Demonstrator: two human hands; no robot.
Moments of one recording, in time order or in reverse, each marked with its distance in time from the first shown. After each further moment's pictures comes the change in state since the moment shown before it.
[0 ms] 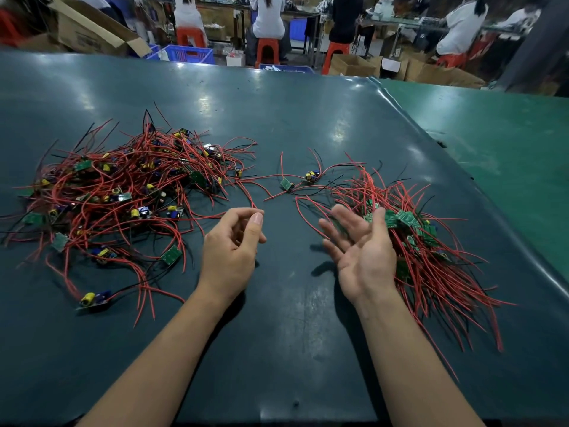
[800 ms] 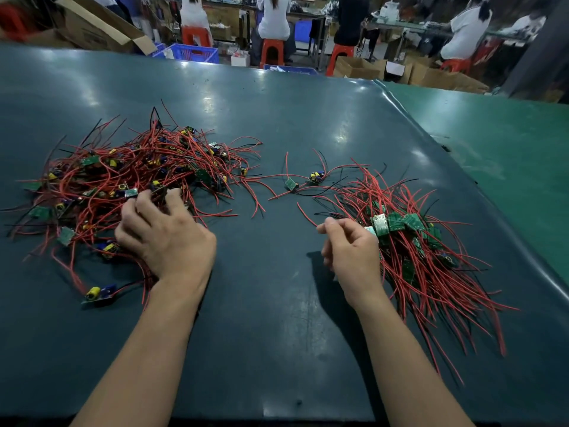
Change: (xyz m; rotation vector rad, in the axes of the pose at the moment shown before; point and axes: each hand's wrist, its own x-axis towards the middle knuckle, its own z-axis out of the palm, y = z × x) left_hand 0.025 -0.010 -0.046 1.132 0.409 -0.137; right_hand 0.004 0.021 -0.003 -0.679 -0.047 -0.342
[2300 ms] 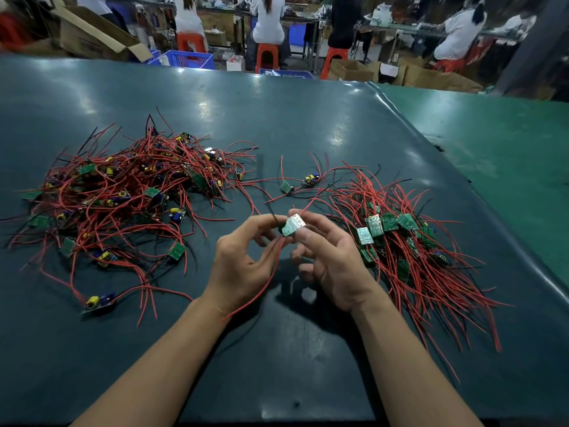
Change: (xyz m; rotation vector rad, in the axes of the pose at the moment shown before) left_hand -0.046 0.036 0.000 -1.105 -0.209 0.653; right_hand -0.010 -0.012 0.004 0.522 -0.494 0.165
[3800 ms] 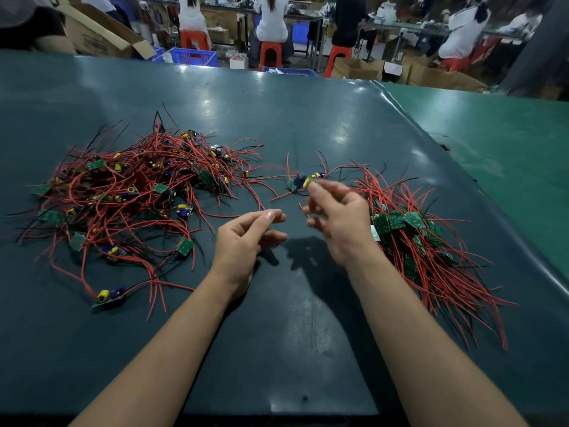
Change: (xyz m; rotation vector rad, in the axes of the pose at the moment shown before) left_hand 0.012 -0.004 0.000 -0.617 0.110 -0.794; right_hand 0.046 -0.023 0.011 -0.086 0.313 -0.112
